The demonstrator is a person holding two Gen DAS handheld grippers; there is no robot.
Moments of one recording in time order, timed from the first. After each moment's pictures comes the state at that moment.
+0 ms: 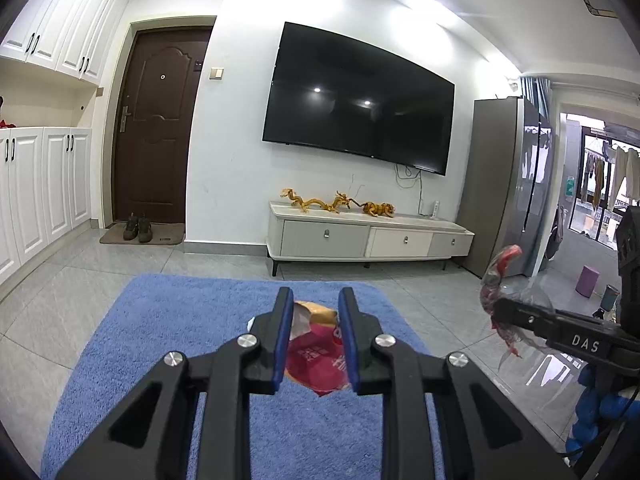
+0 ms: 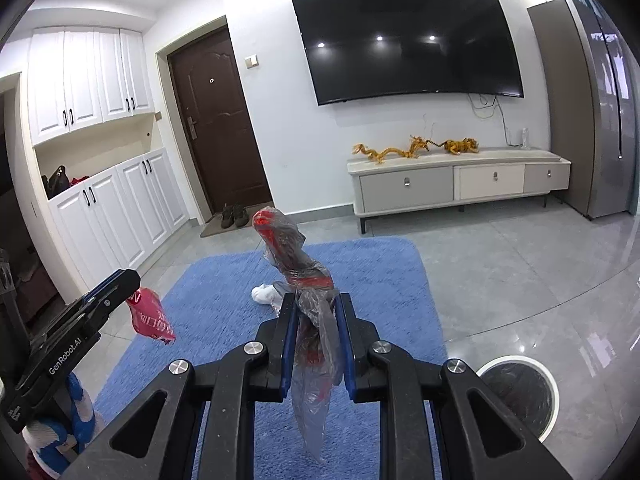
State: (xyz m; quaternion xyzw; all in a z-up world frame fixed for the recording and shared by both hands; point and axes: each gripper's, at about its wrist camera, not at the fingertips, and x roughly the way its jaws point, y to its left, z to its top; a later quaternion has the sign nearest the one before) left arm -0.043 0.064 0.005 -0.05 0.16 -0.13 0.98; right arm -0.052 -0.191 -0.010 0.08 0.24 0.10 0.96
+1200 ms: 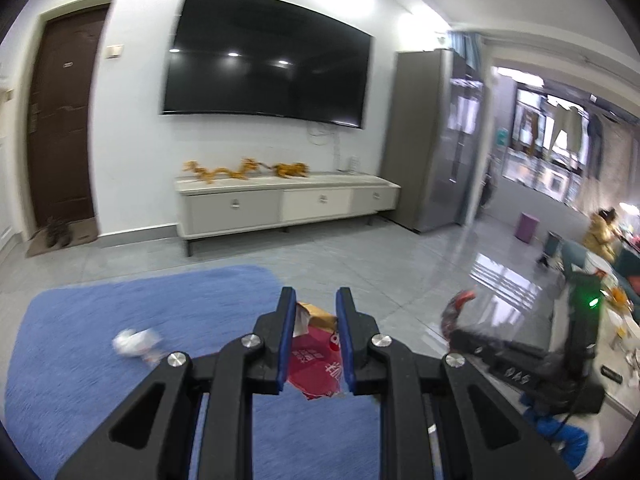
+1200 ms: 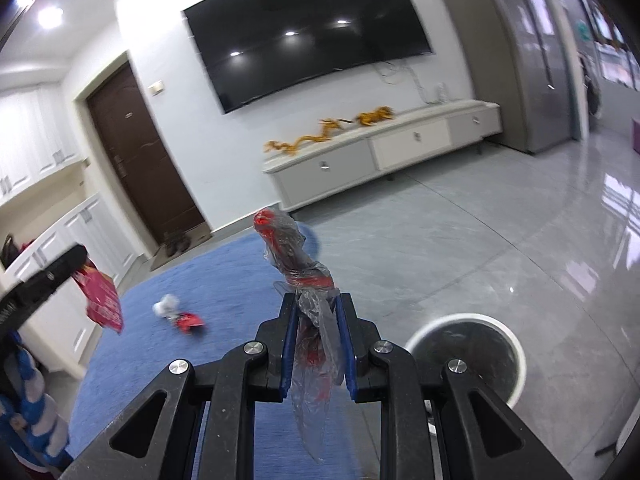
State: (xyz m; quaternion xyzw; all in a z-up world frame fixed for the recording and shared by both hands) left arm 0.035 -0.101 0.015 0.01 0.22 -0.29 0.93; right arm -0.049 -0.317 -0.065 0.19 0.26 -0.02 0.95
